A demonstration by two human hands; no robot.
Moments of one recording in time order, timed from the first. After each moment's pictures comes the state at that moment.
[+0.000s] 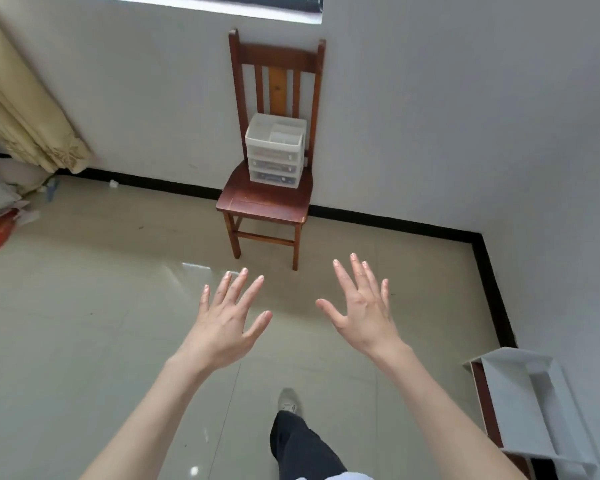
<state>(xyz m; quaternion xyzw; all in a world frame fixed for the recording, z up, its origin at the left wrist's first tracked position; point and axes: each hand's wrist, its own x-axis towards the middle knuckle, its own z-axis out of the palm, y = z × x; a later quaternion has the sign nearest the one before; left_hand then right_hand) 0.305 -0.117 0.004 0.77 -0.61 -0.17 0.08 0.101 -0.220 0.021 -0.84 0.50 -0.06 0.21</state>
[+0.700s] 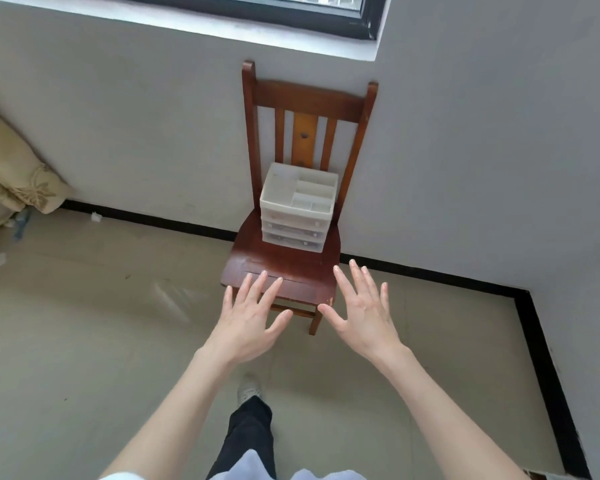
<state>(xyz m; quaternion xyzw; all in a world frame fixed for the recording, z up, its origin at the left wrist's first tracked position) 0.536 -0.468 -0.021 0.76 -0.60 -0.23 0.07 0.349 -0.554 0.001 -0.84 0.50 -0.02 0.21</state>
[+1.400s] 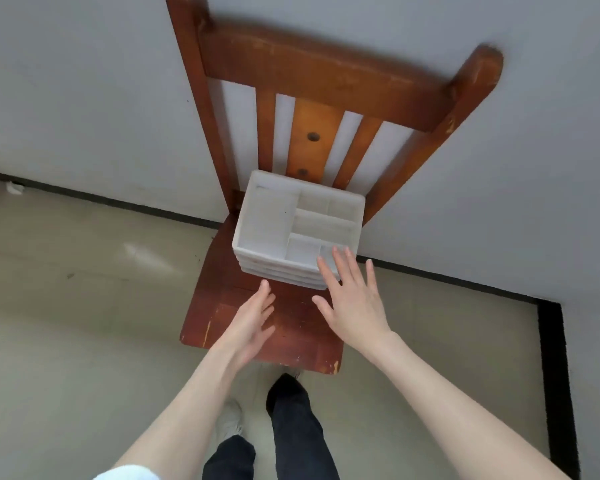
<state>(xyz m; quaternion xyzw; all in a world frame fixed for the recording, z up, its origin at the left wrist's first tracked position) 0.649 -0.780 -0.185 0.60 0.02 -0.68 0.42 0.498 -0.866 -0.141 -0.89 0.43 0.12 0.11</state>
